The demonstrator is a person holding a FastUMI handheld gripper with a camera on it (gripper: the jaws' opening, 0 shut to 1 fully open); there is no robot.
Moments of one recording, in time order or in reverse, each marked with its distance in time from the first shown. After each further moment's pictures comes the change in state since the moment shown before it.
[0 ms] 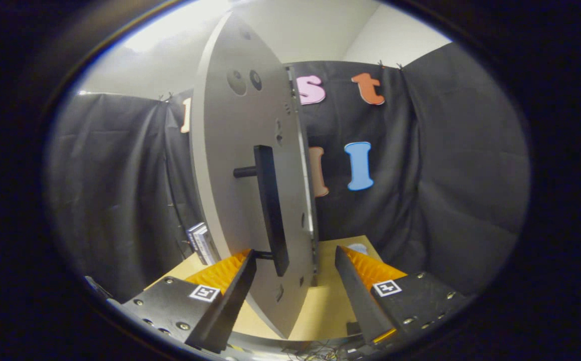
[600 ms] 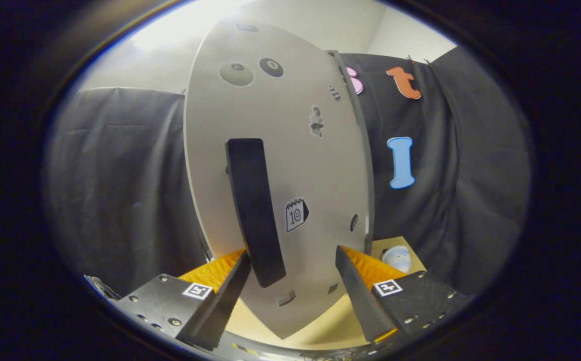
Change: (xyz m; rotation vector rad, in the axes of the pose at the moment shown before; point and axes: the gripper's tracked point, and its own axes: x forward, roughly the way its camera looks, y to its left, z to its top) arm 0.071 0.112 -0.010 -0.014 0.009 0.123
